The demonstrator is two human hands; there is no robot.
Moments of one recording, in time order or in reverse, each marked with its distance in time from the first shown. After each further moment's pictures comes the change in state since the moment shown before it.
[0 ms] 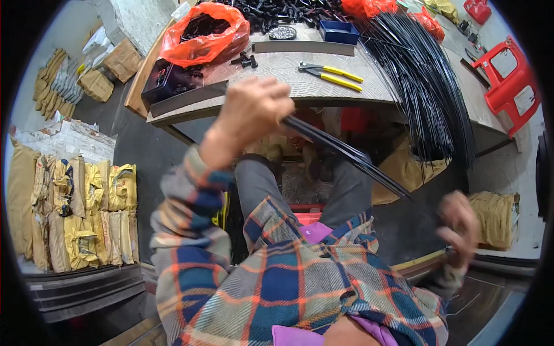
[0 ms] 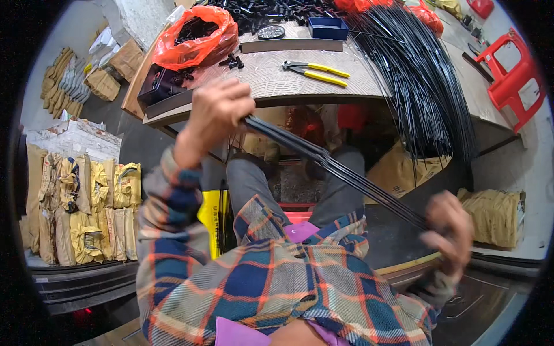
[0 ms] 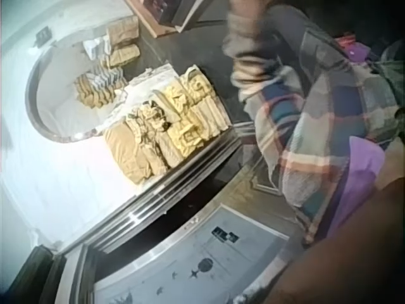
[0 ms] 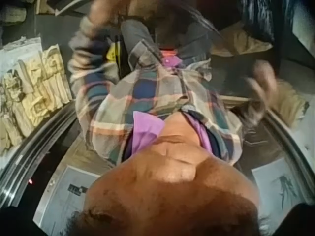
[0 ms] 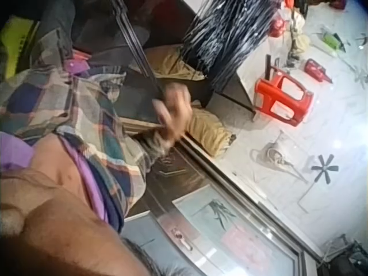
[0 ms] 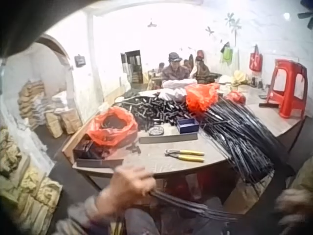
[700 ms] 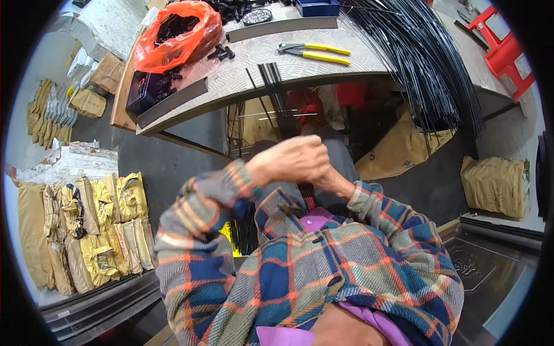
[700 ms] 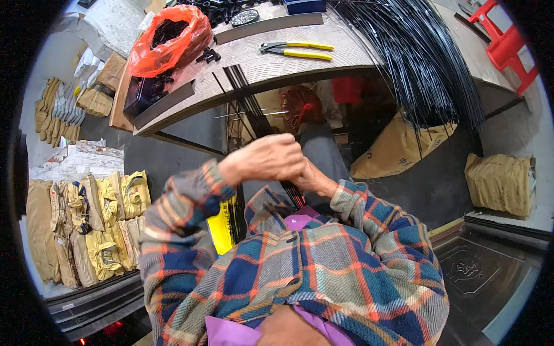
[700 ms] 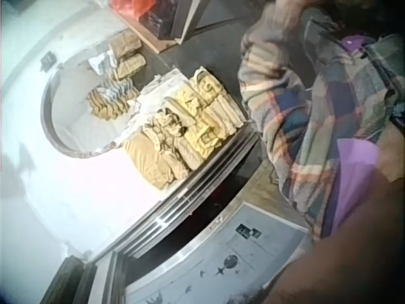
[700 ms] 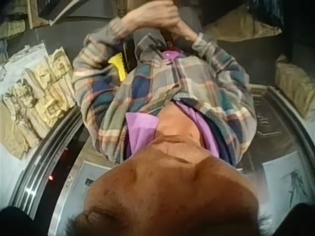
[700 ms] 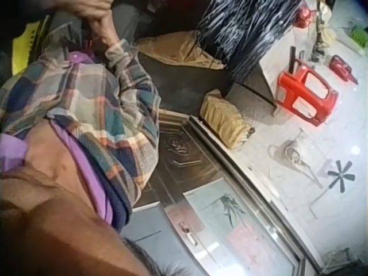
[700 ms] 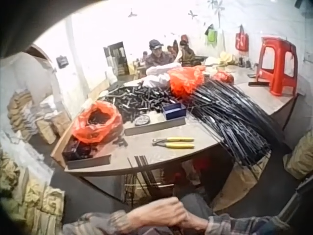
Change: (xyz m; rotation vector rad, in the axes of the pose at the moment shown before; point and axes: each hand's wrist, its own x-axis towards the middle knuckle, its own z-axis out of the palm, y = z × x) left_hand -0.020 0.076 0.080 -0.305 -0.308 0.529; right_hand 0.109 0.078 0.284 0.732 -0.047 0.012
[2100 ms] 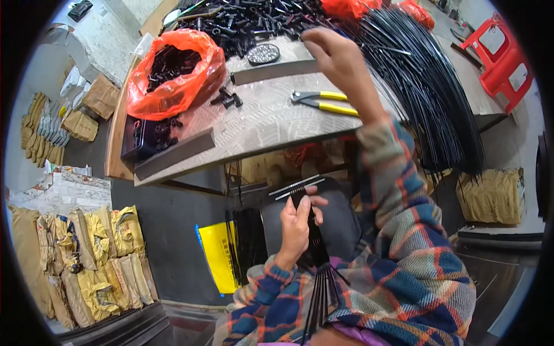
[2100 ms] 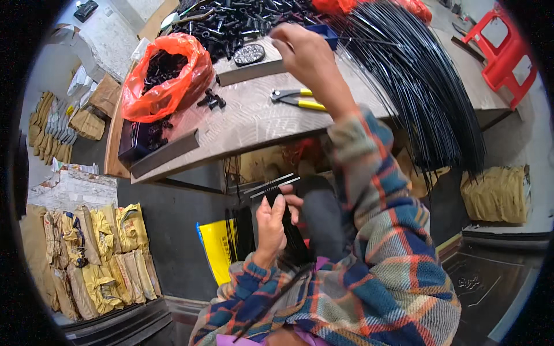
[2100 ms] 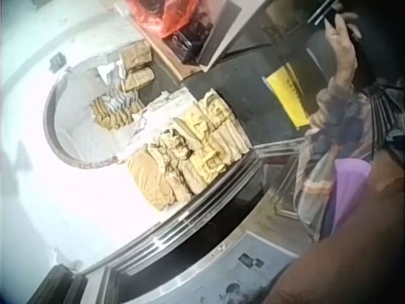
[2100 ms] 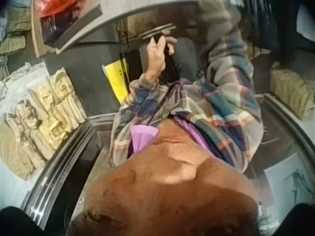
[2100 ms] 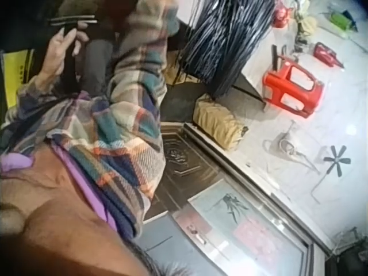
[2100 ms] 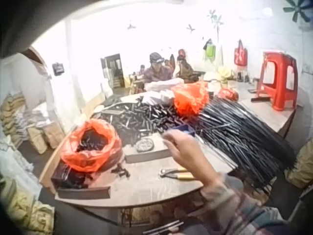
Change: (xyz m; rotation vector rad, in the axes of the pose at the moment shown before) left_hand -0.008 0.033 0.036 -1.783 1.314 -1.284; right_hand 0.259 -0.127 -0.134 -0.872 0.550 -0.444
